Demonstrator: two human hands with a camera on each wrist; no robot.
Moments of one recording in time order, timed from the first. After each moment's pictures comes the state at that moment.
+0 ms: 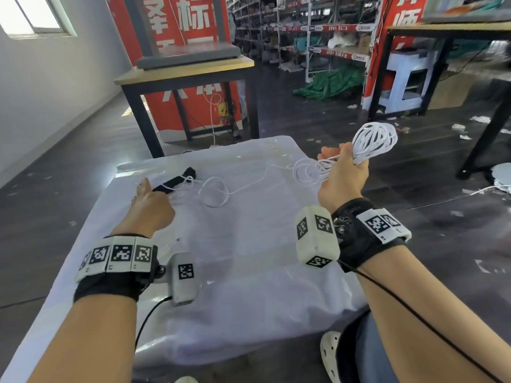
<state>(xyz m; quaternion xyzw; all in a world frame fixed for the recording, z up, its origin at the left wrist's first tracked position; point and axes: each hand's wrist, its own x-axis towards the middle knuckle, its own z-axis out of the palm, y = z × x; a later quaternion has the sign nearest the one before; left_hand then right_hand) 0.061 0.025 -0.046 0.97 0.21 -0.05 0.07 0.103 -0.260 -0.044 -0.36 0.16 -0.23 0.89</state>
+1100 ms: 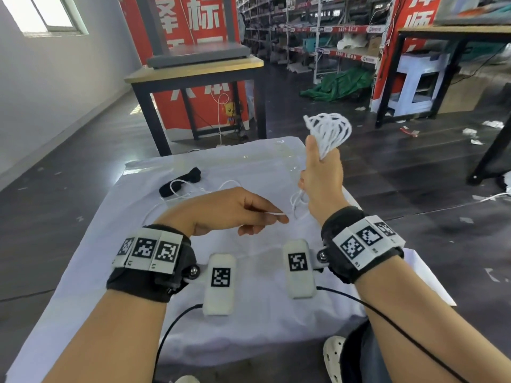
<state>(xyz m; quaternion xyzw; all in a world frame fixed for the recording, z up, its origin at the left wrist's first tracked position) 0.031 -0.065 -0.016 0.86 -0.20 -0.22 0.40 0.093 -0.227 -0.041 -0.65 0.08 -0.14 0.75</state>
